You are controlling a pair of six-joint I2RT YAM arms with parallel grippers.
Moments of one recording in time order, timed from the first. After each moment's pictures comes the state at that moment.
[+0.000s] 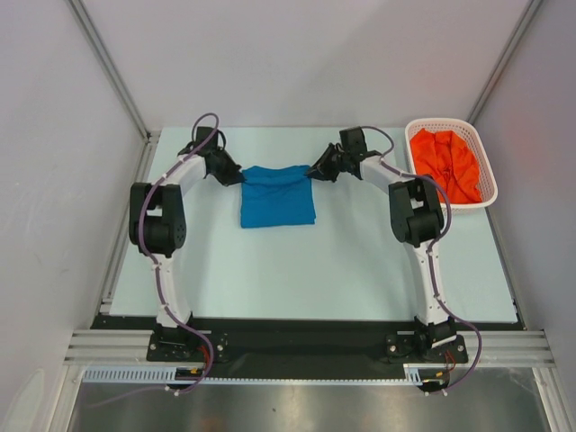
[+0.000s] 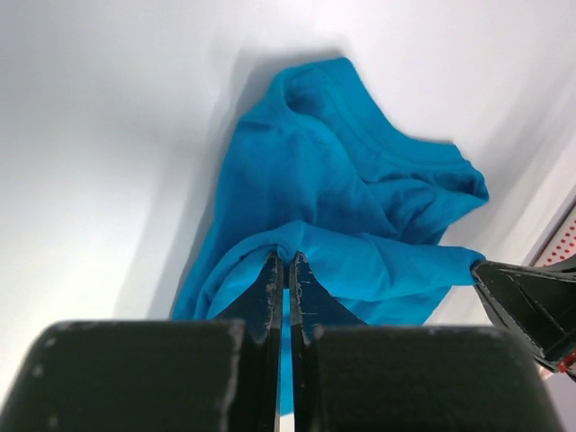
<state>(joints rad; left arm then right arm) -0.10 2.10 1.61 -0.46 0.23 -0.81 0.32 2.36 1.86 -0.21 -0.51 0.95</state>
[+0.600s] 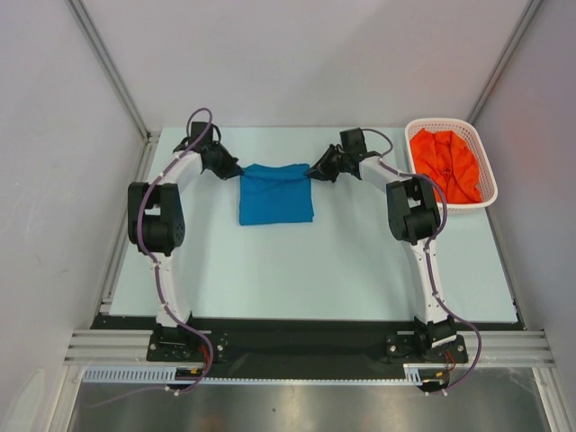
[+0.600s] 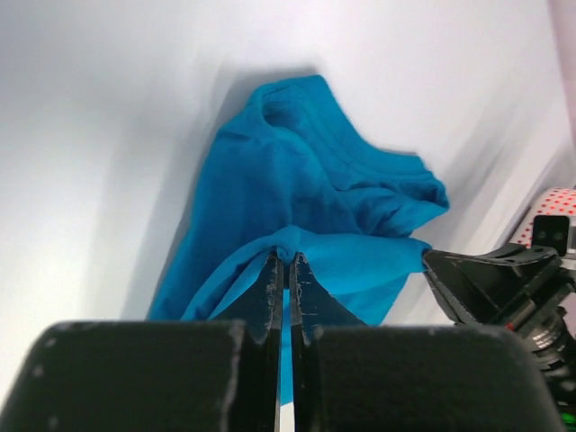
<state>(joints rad) -0.07 2.13 1.66 -0.45 0.28 -0.86 0.31 2.45 1.92 -0.20 -0.53 0.99</state>
